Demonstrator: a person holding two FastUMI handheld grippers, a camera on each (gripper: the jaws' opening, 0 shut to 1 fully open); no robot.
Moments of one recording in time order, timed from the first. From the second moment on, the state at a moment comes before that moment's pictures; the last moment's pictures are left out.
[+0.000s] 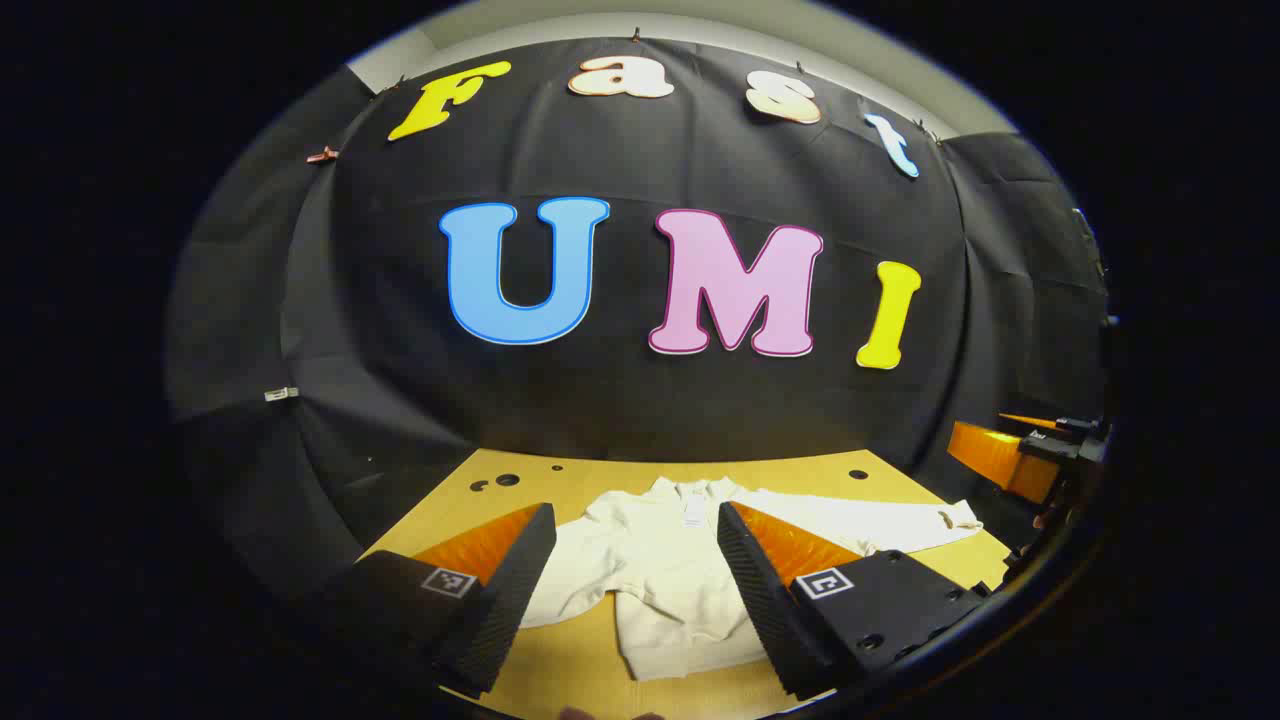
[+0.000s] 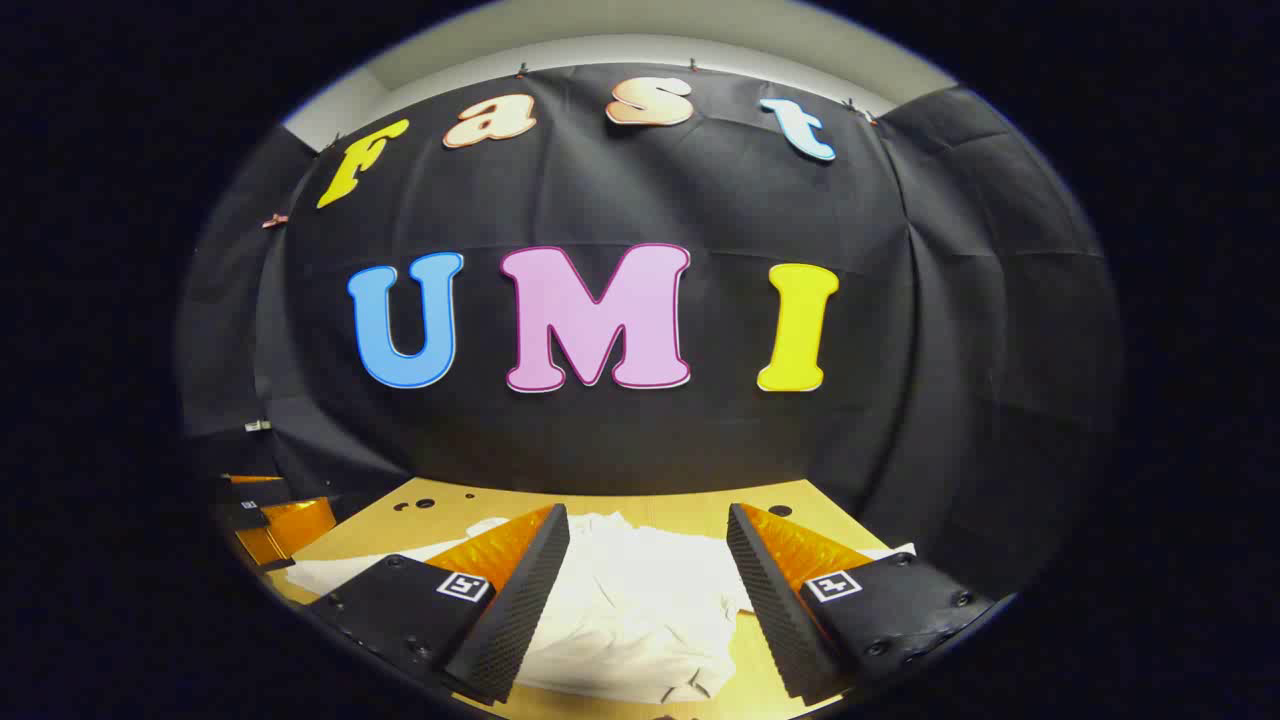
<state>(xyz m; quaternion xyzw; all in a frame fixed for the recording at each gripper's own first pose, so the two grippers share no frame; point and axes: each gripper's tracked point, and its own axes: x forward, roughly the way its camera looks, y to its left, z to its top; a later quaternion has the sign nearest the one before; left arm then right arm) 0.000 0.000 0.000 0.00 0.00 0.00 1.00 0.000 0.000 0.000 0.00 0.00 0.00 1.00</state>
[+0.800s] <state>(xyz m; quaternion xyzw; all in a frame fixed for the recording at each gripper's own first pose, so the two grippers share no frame) 0.035 -0.011 -0.021 -0.01 0.03 0.00 1.00 0.043 -0.011 -0.025 0.03 0.04 0.00 1.00</state>
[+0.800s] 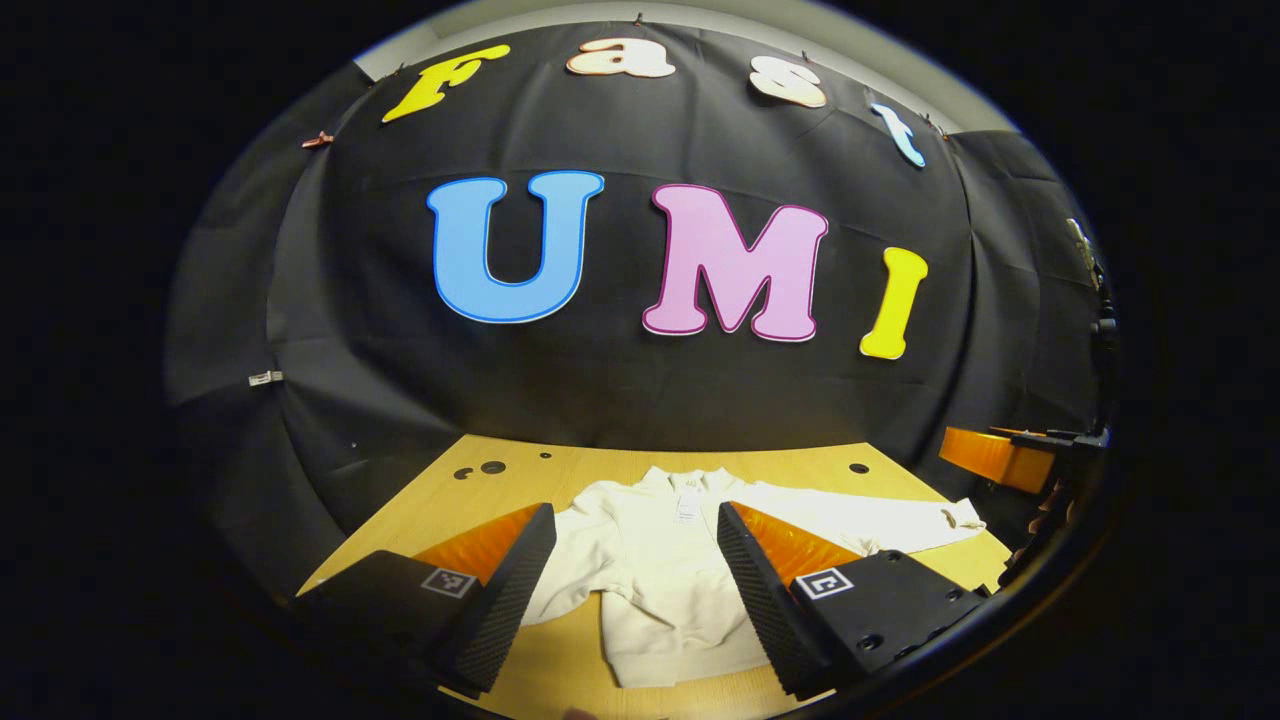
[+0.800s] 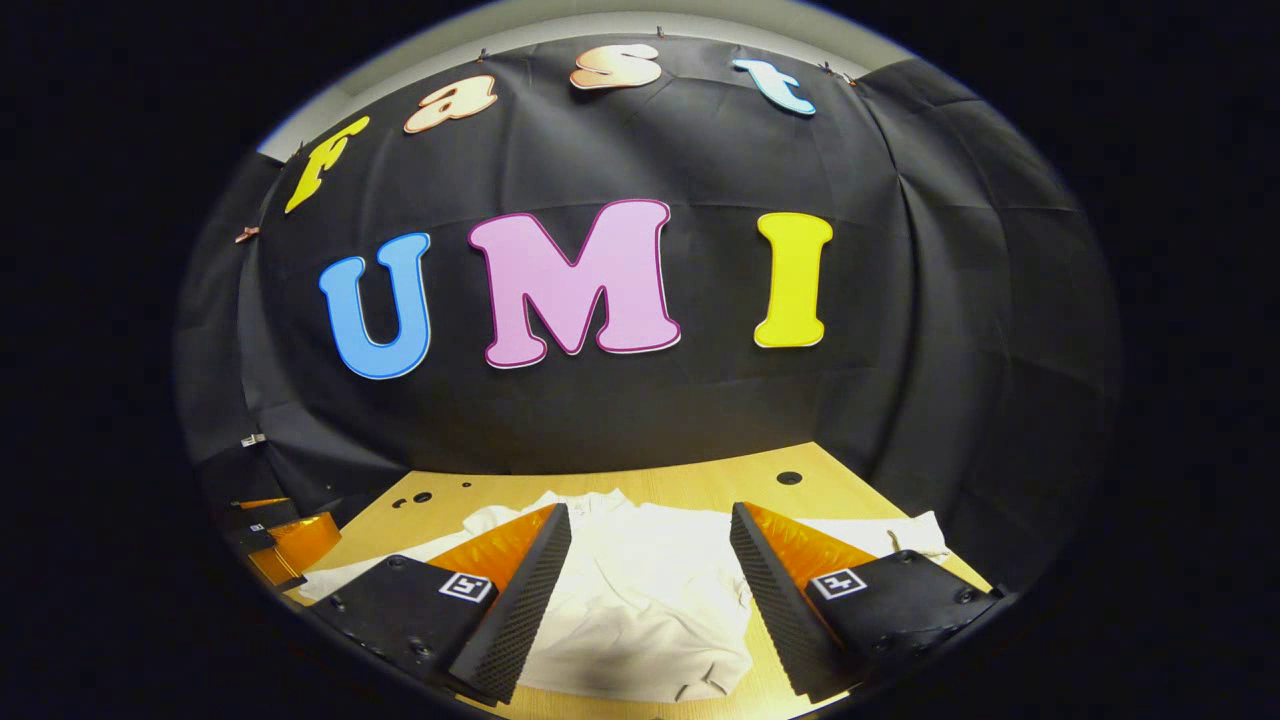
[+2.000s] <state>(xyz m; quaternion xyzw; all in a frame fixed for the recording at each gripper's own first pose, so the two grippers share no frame) 0.070 -0.004 -0.054 -0.02 0.08 0.01 1.00 0.113 -0.152 -0.063 0.00 0.10 -0.09 0.99</state>
